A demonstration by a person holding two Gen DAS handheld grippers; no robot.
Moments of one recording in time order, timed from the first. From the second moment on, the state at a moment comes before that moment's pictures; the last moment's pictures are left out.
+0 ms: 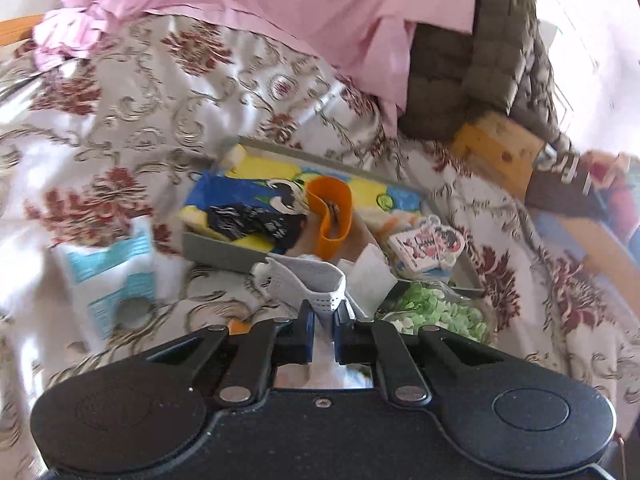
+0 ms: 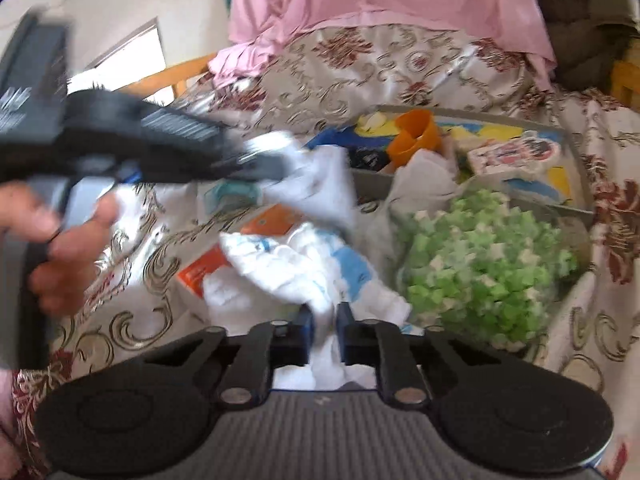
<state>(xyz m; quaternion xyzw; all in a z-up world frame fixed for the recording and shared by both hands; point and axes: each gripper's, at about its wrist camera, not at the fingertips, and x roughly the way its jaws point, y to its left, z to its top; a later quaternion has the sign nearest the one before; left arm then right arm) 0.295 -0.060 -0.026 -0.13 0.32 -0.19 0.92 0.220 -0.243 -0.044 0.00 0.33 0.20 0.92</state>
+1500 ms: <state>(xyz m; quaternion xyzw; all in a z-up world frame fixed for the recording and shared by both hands) 0.232 -0.022 -0.055 -0.17 0.34 -0.14 0.91 0.206 -0.286 -0.023 0.08 0.34 0.13 0.93</state>
